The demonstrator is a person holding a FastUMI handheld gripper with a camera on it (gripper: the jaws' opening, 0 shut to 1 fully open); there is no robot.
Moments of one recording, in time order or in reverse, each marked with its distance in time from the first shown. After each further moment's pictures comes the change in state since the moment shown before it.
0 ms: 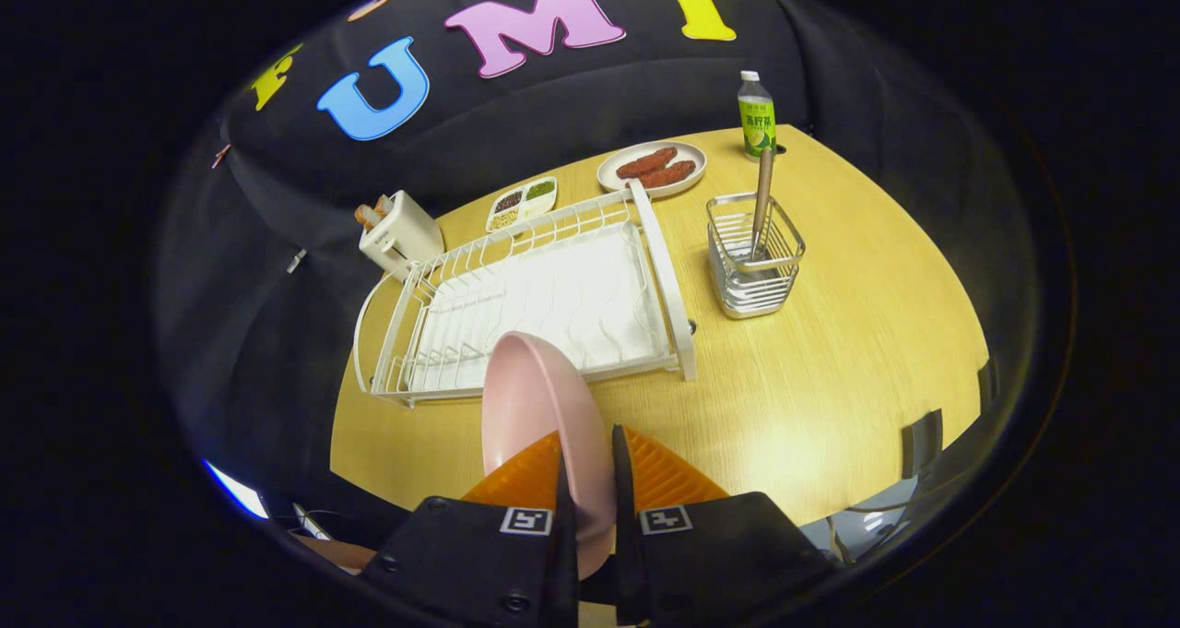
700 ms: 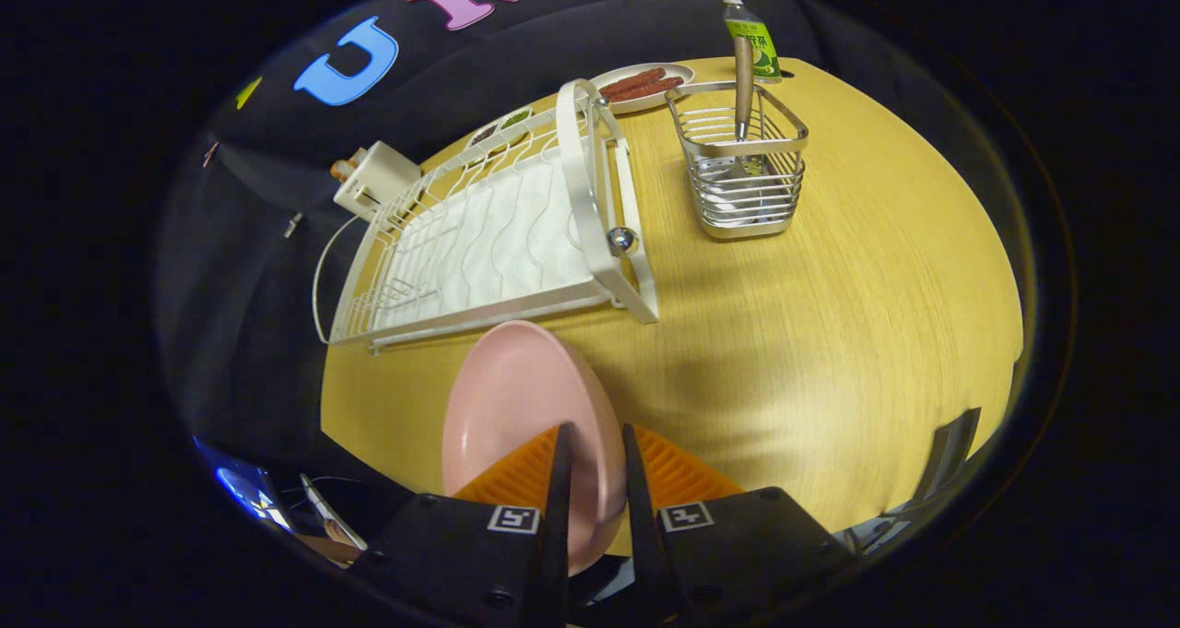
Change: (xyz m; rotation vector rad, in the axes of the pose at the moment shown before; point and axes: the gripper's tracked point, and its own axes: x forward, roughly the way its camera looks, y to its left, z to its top) arm 0.050 -0.079 -0.047 -0.040 0.203 0.024
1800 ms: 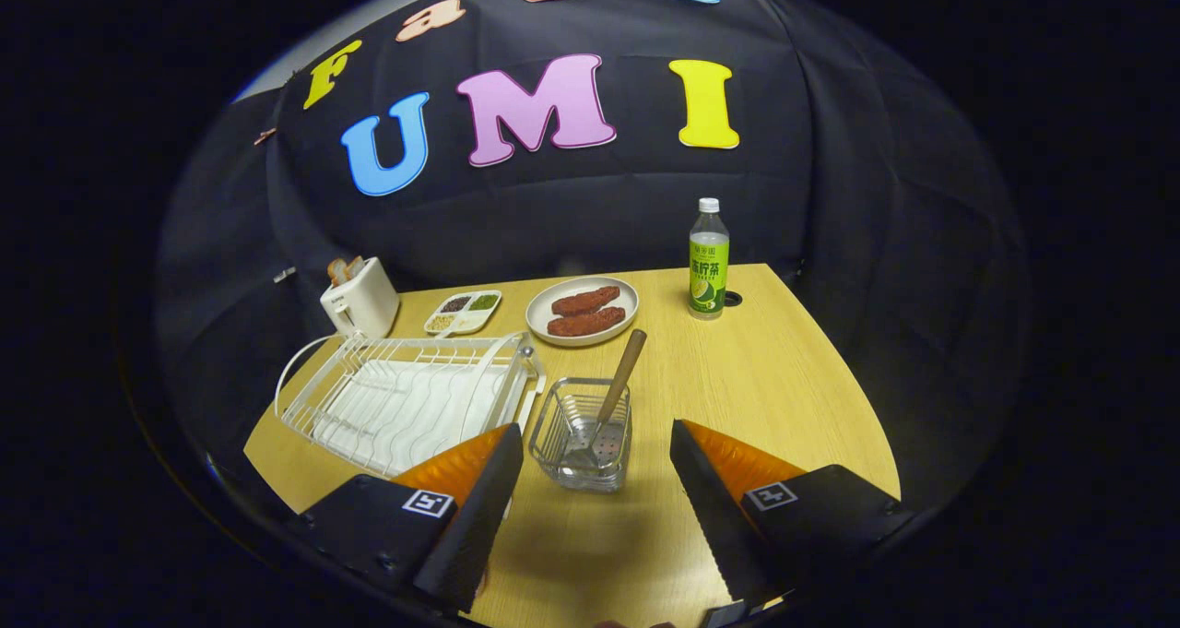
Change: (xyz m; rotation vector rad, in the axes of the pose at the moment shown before) arm -0.093 -0.078 0.203 -0.212 -0.601 -0.087
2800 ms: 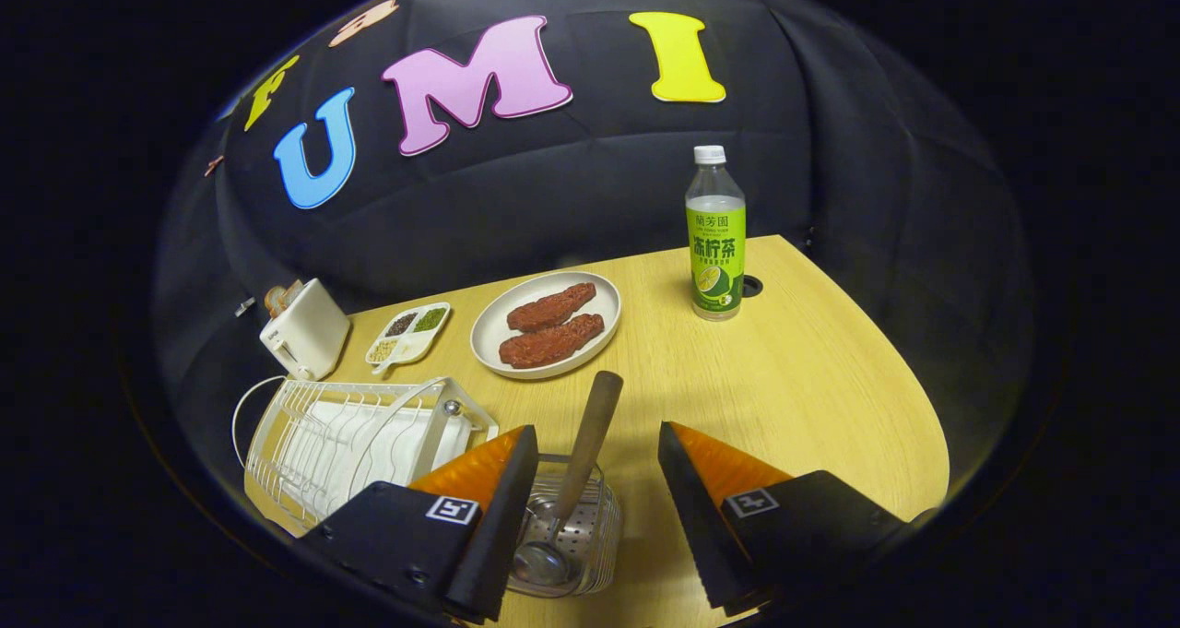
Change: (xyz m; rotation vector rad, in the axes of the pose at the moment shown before) arm 0.141 -0.029 0.001 0.105 0.074 -0.031
